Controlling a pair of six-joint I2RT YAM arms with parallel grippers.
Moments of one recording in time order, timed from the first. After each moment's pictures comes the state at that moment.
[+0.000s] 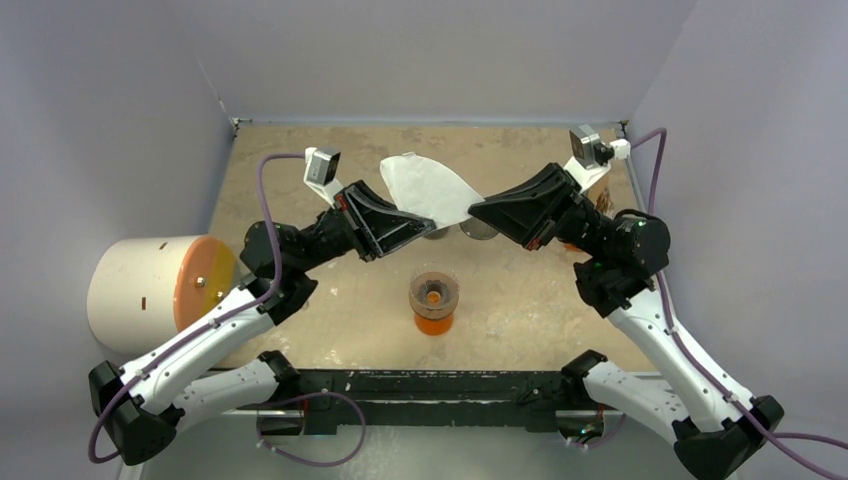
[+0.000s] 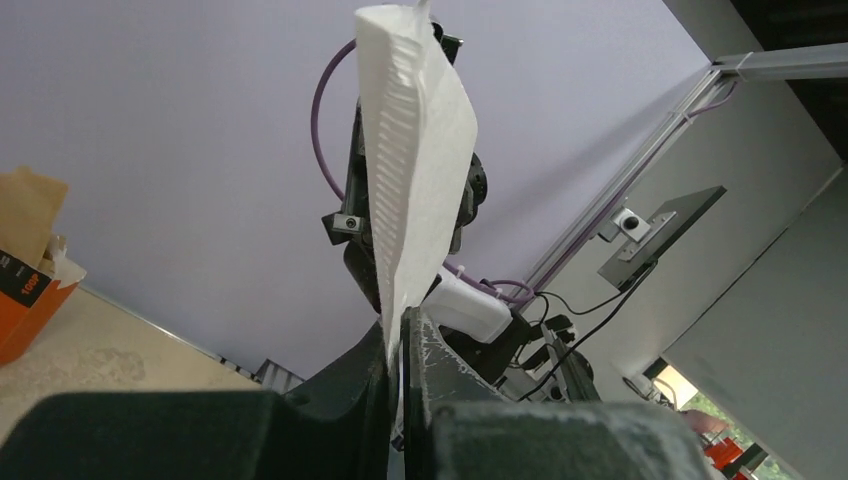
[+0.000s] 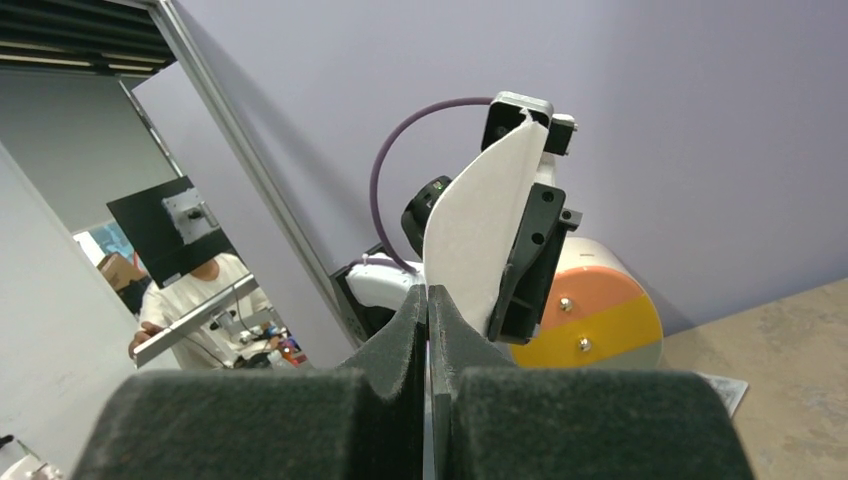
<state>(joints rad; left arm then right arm) -0.77 0.94 0.87 0.63 0.47 -1.06 0.55 0.90 0.96 0.68 -0.73 1.08</state>
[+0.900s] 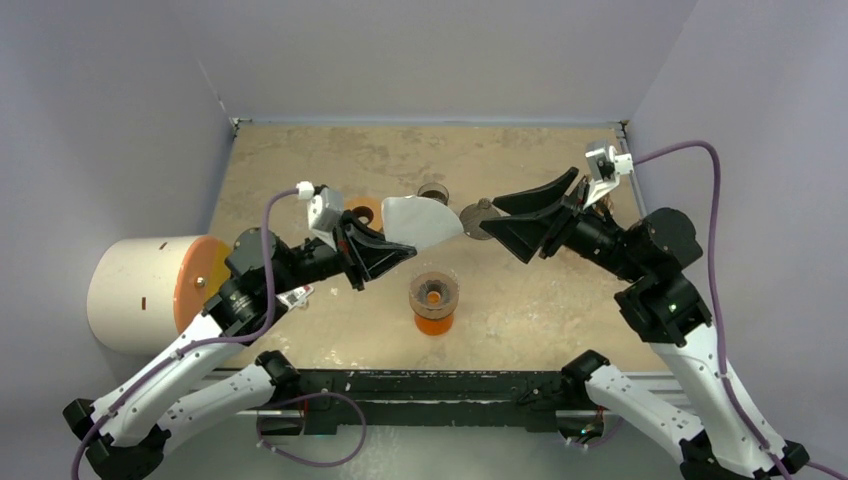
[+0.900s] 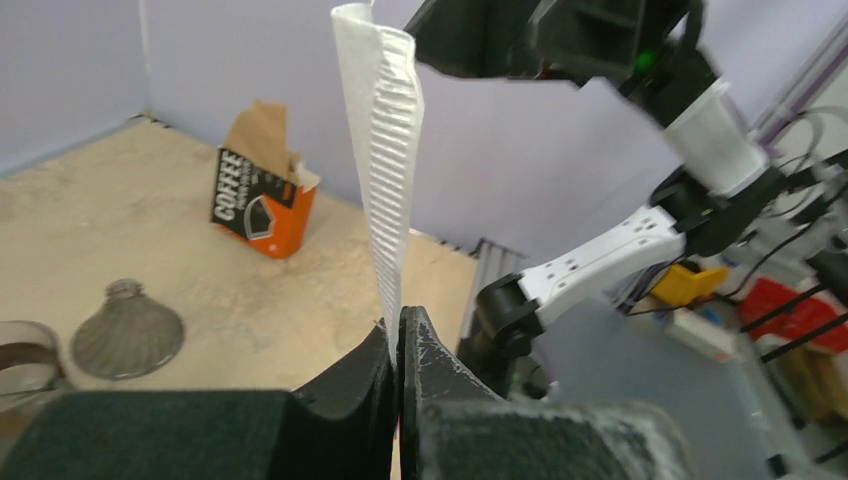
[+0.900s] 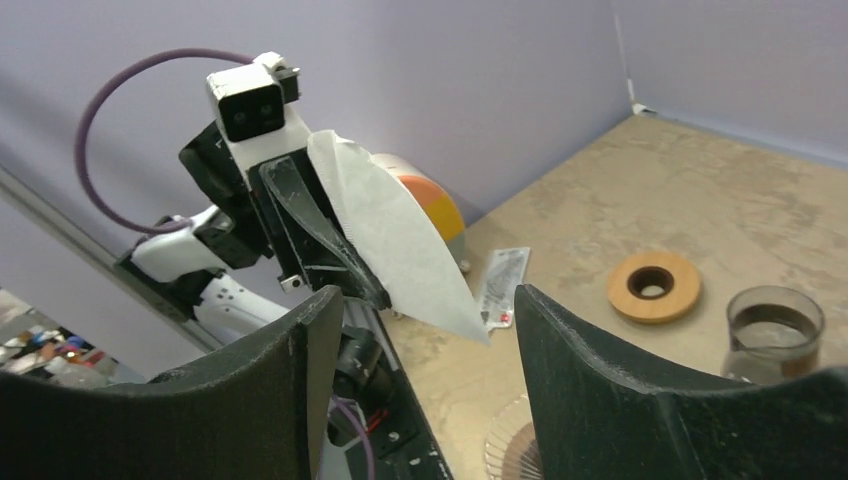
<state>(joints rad) -0.77 0.75 0.87 0.12 0.48 -0.46 0.55 0.77 1.13 -0.14 -0.53 0.59</state>
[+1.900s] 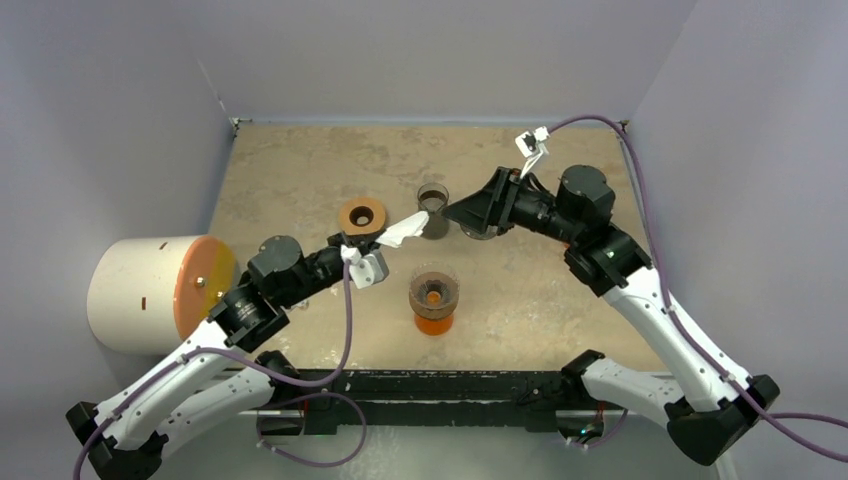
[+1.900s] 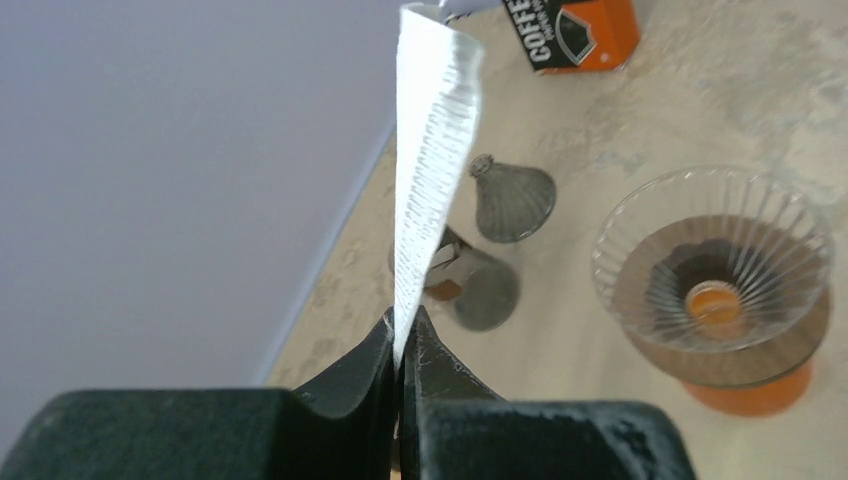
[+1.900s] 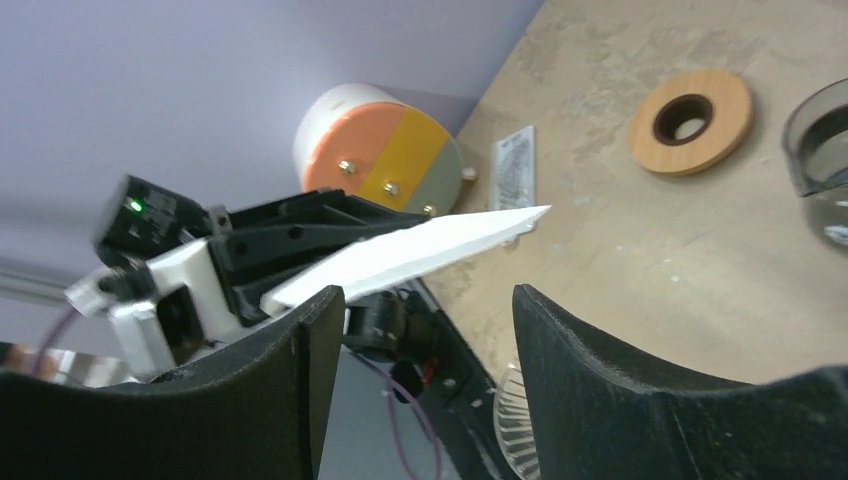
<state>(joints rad) -0.78 0.70 0.78 -0.14 0.19 0.64 0.56 1.00 1.14 -0.27 -0.49 0.73</state>
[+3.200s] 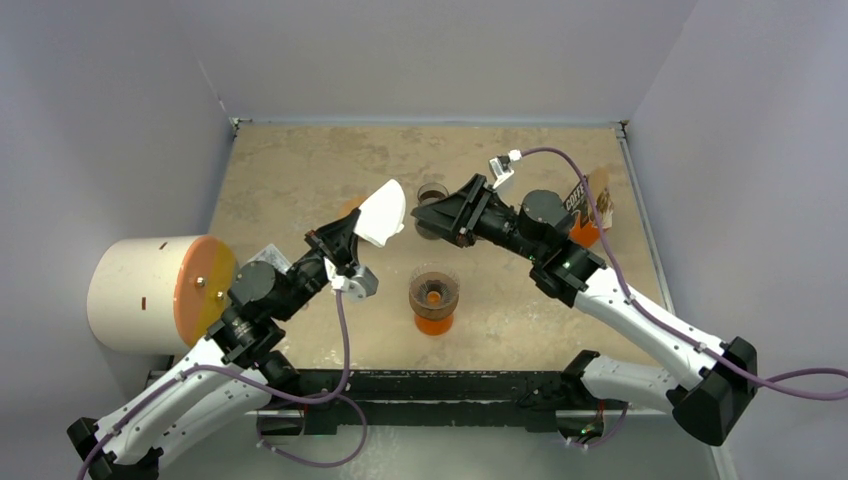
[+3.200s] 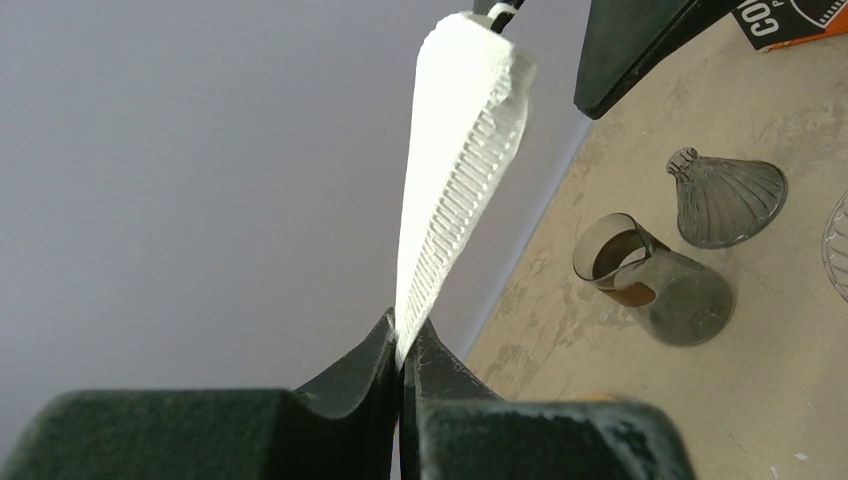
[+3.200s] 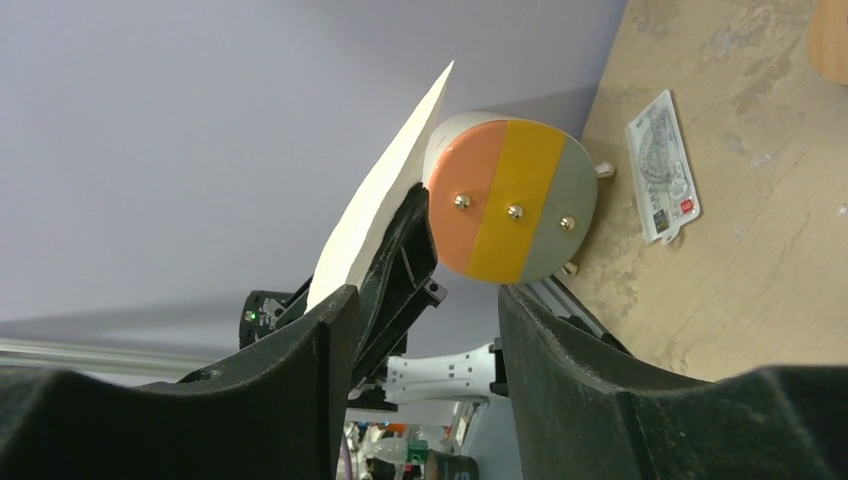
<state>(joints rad) -0.78 0.57 0.61 0.14 0.01 0.95 0.74 1.08 0.93 0.13 -0.30 1.27</state>
